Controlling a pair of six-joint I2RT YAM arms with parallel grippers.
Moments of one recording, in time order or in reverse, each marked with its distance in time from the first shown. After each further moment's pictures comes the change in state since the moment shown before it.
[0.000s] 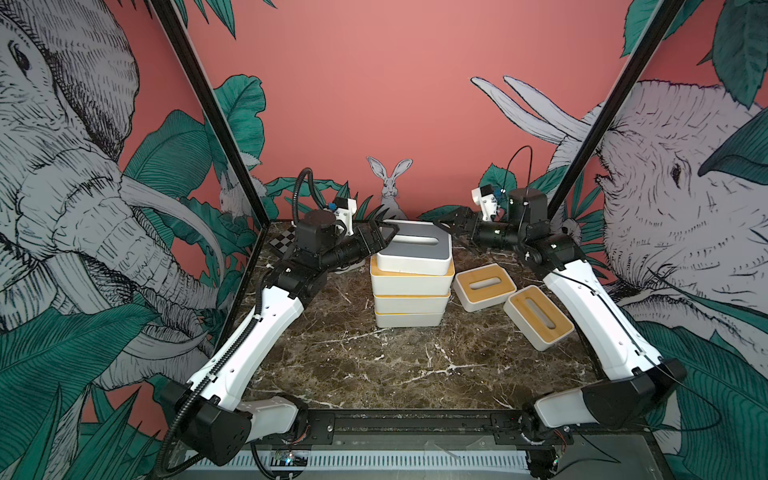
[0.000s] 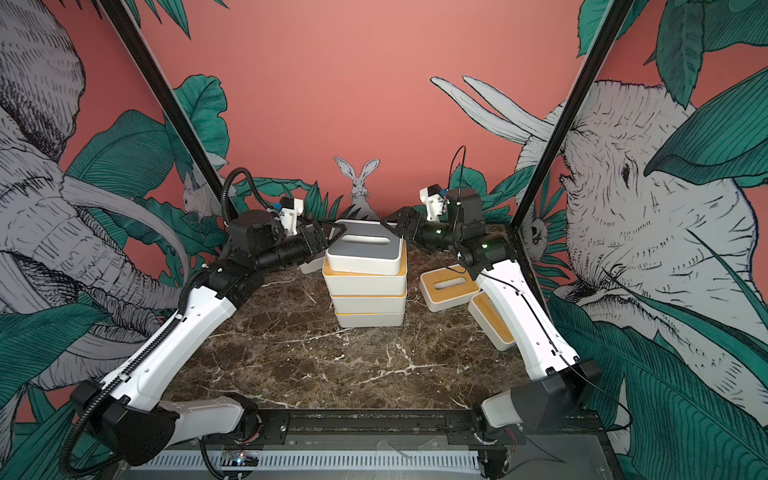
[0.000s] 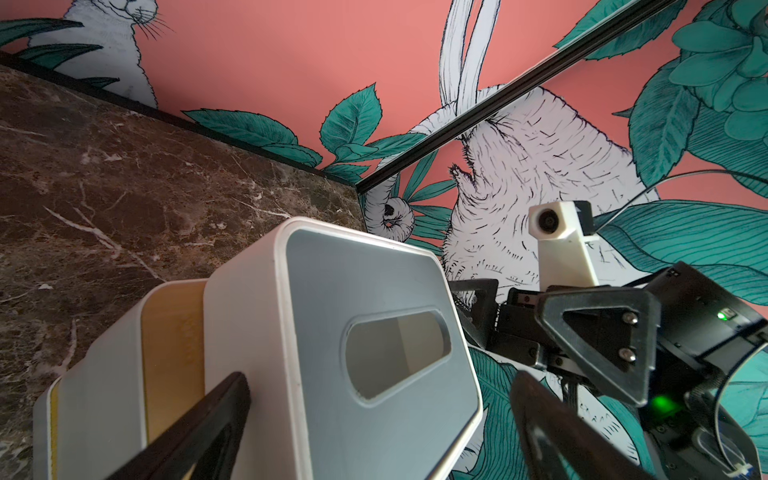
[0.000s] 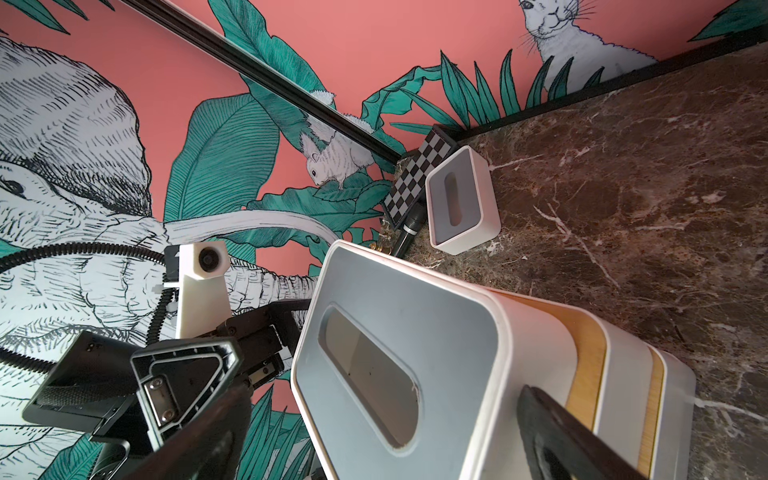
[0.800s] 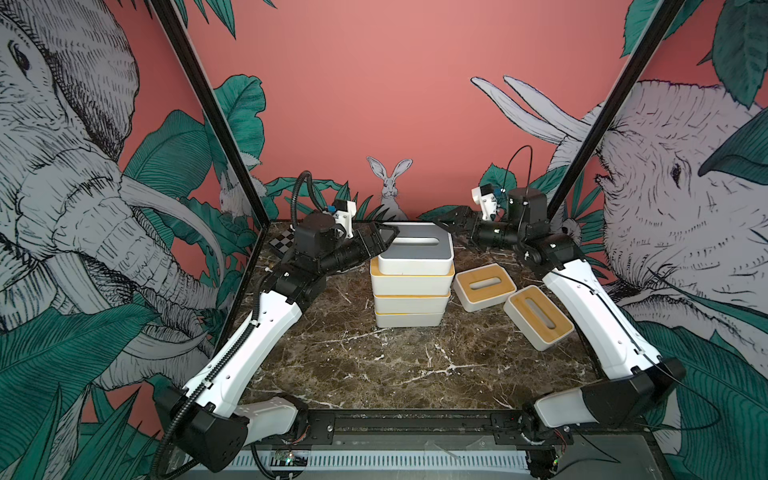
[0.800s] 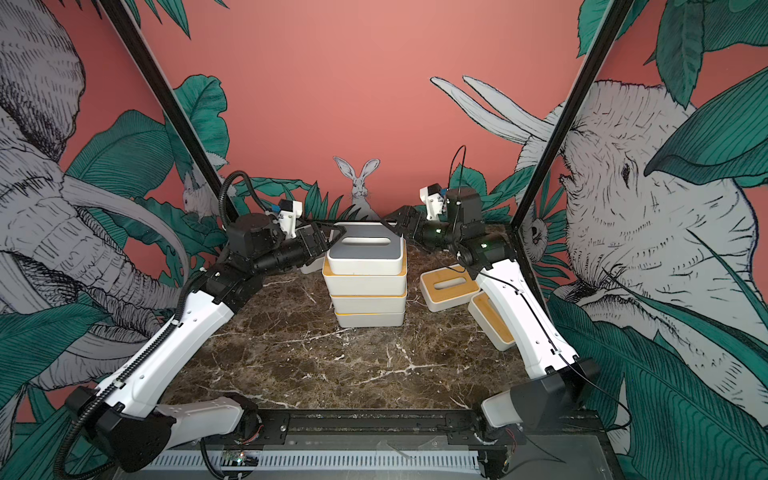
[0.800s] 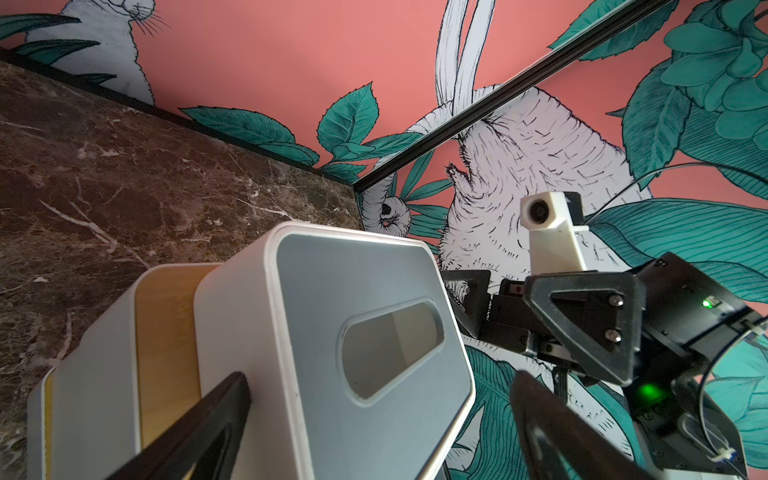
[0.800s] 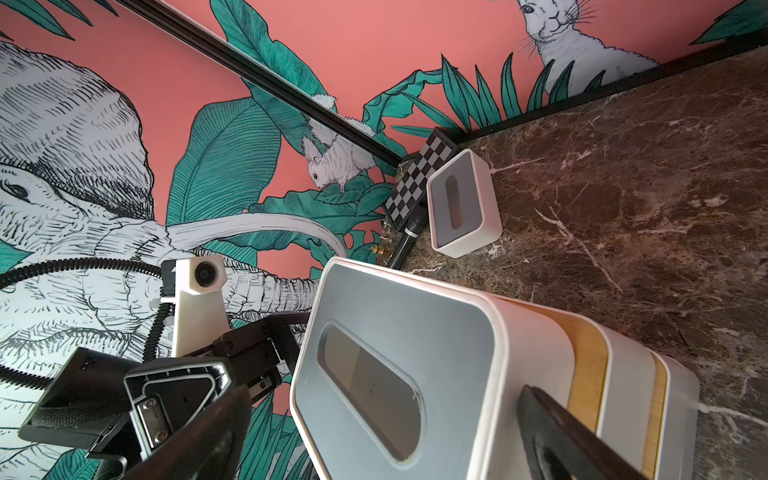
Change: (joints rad) left arm -0.014 -0.026 -0.020 0.002 -0.018 -0.011; right arm 0.000 0.002 0.000 0.011 0.000 0.008
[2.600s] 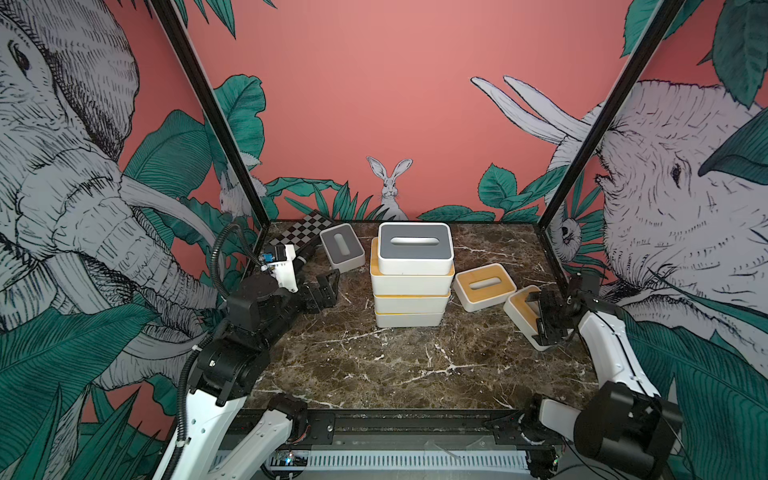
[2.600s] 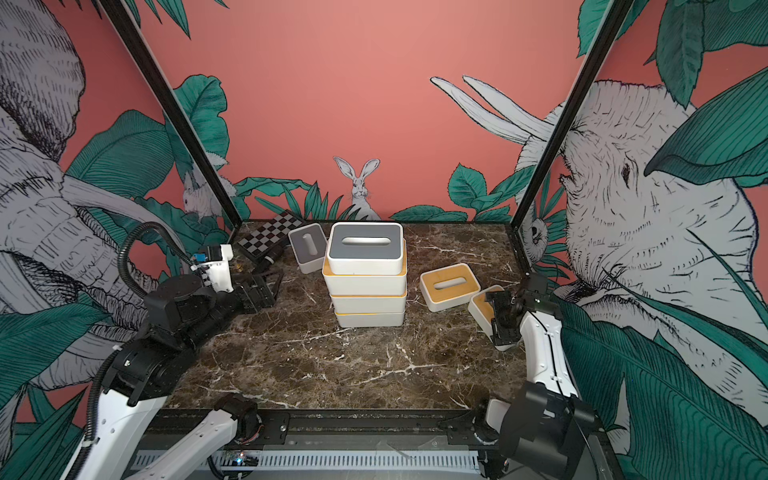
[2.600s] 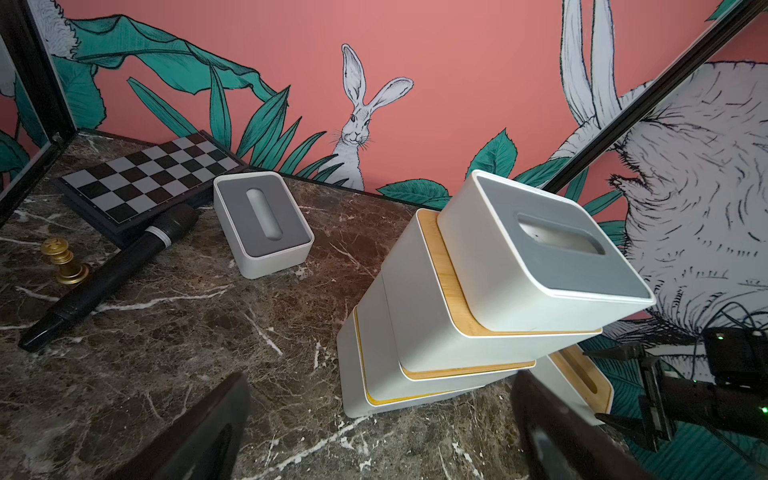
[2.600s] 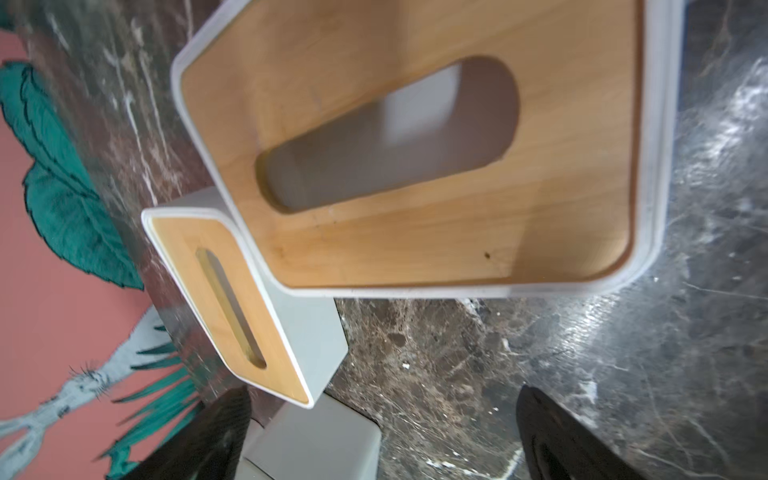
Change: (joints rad) left arm 0.092 -0.529 -0.191 -0.415 -0.419 0.418; right arm -0.736 -0.233 -0.778 -0.235 0.286 0.420
